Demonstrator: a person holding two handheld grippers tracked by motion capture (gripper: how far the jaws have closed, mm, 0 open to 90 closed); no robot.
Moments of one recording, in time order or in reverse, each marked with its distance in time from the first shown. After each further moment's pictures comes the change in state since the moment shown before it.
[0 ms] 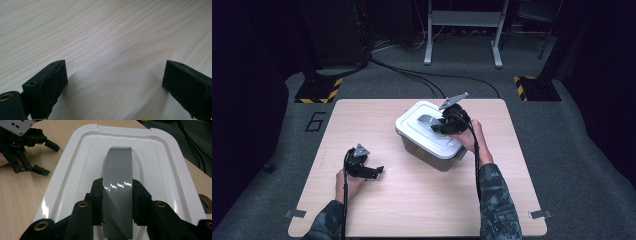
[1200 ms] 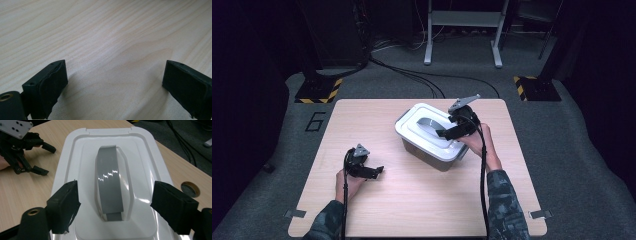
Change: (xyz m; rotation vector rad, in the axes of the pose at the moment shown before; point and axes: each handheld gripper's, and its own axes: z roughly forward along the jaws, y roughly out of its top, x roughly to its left) left arm 0.000 0.000 0.000 0.000 0.000 0.000; right arm 0.002 -0.014 -0.029 -0.023 -0.055 0.053
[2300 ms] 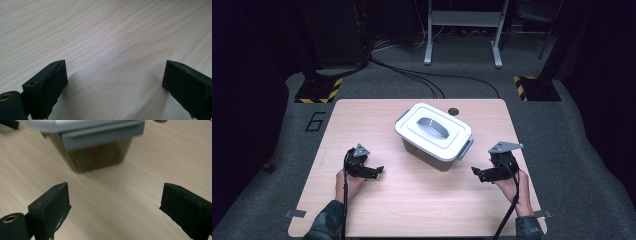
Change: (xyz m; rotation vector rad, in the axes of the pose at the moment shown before) left arm 0.000 0.000 0.000 0.000 0.000 0.000; right arm 0.023 -0.150 -0.062 0.036 -0.197 0.170
